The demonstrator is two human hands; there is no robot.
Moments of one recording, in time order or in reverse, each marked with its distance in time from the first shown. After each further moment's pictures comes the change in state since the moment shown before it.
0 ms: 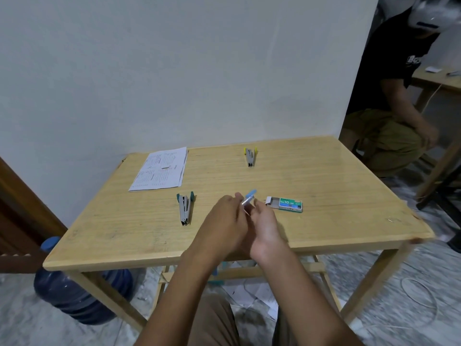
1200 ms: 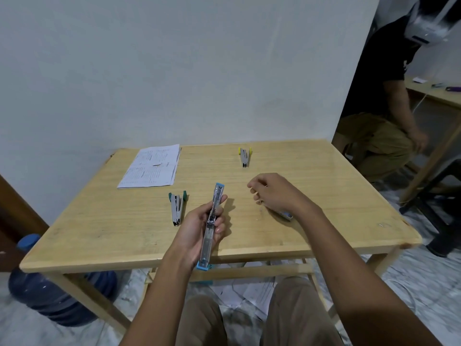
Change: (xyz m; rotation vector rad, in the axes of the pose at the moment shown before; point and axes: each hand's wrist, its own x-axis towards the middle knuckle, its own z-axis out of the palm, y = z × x) left_hand 0.021 -0.060 0.016 -1.694 -0.177 -0.521; right_hand 0.049 -0.097 -0.018 -1.483 -0.039 -0.545
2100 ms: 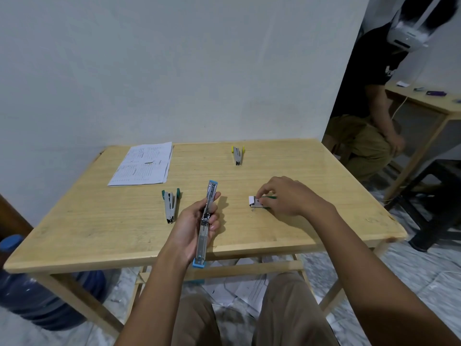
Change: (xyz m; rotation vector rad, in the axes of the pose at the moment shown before) left_hand -0.003 -0.003 0.002 0.016 0.014 0.038; right_hand -0.022 0.017 -0.032 -0.689 -0.046 -0.112
